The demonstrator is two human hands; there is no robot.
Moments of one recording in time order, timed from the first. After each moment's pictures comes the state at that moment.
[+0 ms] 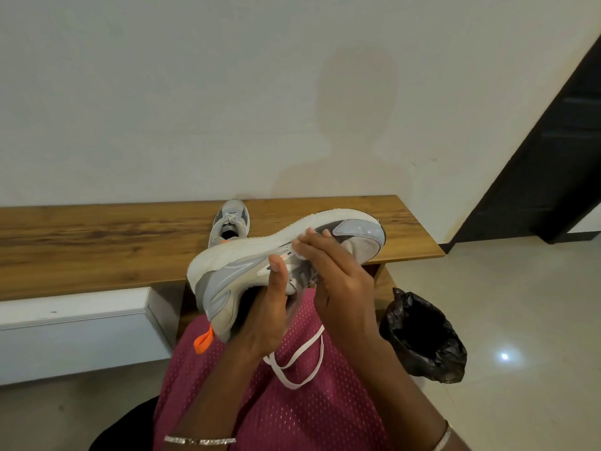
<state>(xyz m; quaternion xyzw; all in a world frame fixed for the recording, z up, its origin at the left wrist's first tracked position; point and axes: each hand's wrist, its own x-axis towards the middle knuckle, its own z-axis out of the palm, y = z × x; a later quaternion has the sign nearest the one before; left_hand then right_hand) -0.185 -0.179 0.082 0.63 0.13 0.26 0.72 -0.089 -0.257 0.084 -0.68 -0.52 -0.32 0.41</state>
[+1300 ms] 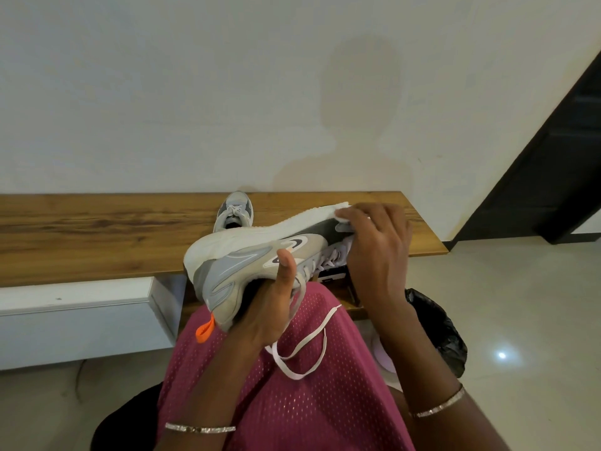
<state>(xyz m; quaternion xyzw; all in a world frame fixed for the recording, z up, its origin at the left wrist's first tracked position) -0.191 -0.176 0.085 0.70 0.21 0.21 0.65 -0.043 -0.259 0.103 -0.79 -0.40 -0.35 0.30</state>
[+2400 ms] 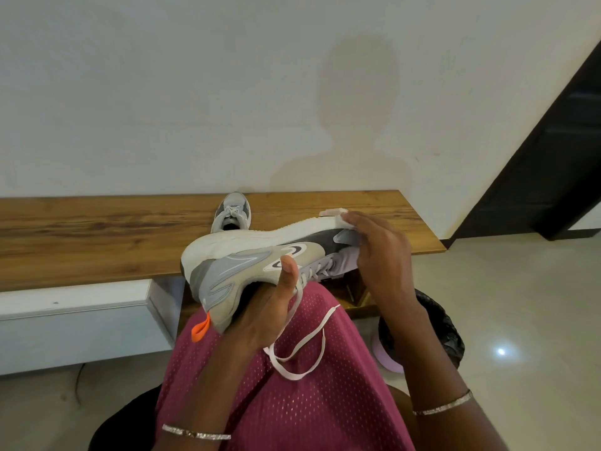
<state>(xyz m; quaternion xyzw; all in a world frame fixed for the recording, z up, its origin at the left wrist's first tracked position) -0.197 -0.179 0.094 0.75 0.18 0.20 0.60 -0.029 -0.274 0.099 -0.81 -0.43 -0.21 0.34</state>
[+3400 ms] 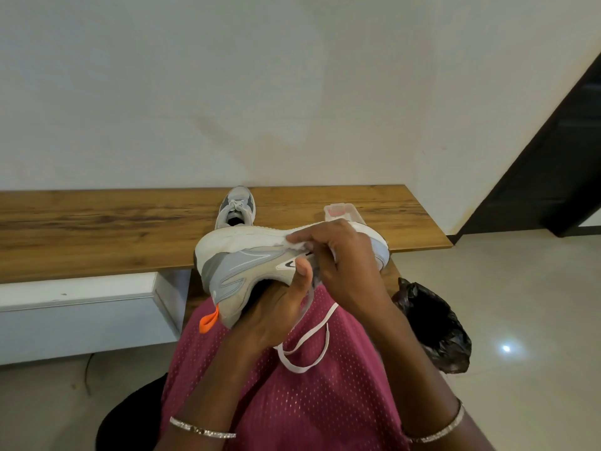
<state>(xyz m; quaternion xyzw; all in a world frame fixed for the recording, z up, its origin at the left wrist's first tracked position) -0.199 -0.186 0.097 0.78 0.18 0.19 0.56 -0.085 -0.257 0.120 -0.76 -0.52 -0.06 0.38</state>
